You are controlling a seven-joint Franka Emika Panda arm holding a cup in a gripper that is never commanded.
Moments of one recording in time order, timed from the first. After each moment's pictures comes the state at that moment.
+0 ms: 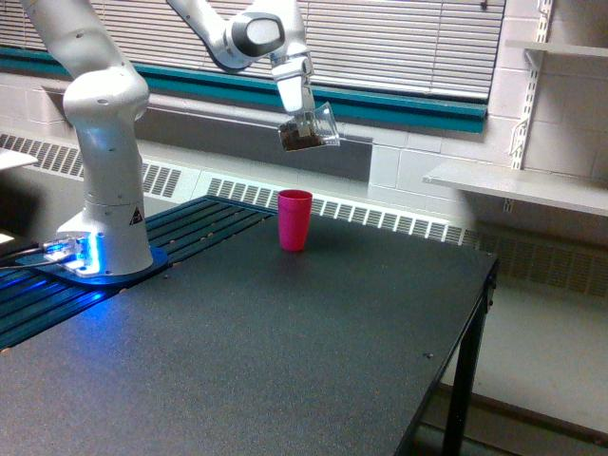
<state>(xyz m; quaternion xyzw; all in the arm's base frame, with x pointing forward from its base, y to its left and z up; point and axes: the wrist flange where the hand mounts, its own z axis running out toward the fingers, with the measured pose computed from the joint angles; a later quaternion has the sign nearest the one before) 0.234 0.318 0.377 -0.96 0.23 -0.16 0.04</state>
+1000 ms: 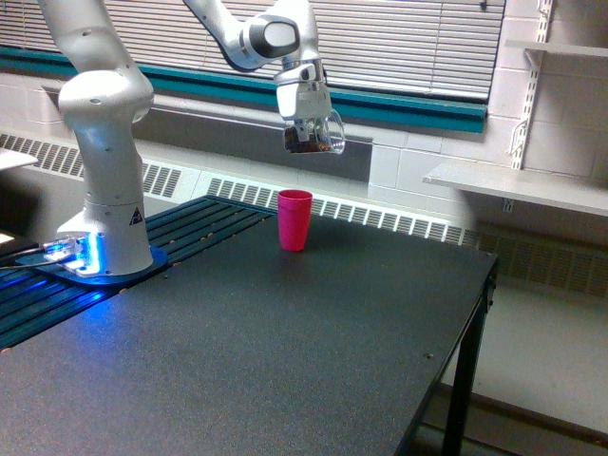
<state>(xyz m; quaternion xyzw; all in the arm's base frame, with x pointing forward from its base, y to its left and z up) 0.240 0.346 0.364 -0.91 0.39 -0.14 0.02</state>
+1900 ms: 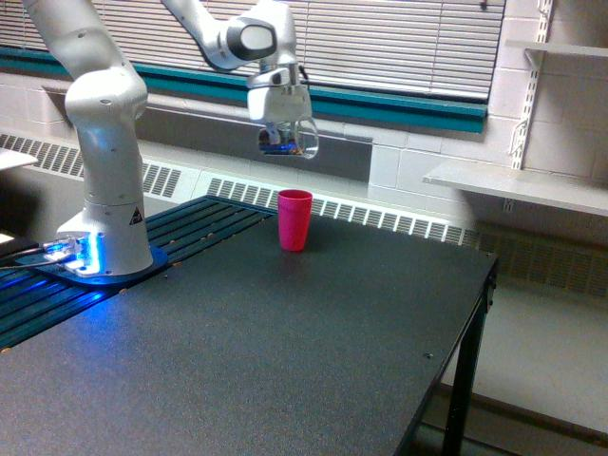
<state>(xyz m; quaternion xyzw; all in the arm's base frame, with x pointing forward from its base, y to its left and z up) 0.178 0.327 0.348 -0.90 0.43 -0.11 0.02</state>
